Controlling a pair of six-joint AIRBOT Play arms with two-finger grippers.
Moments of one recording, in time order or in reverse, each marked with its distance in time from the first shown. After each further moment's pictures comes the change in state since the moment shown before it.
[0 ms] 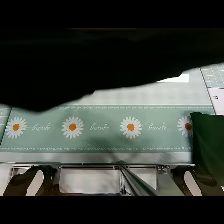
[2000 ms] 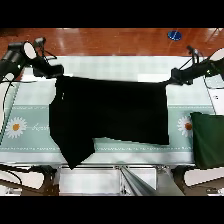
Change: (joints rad) left arm -0.243 -1.009 -0.365 0.227 0.093 -0.164; right arm -0.006 -1.075 -0.302 0.001 -0.031 -0.161
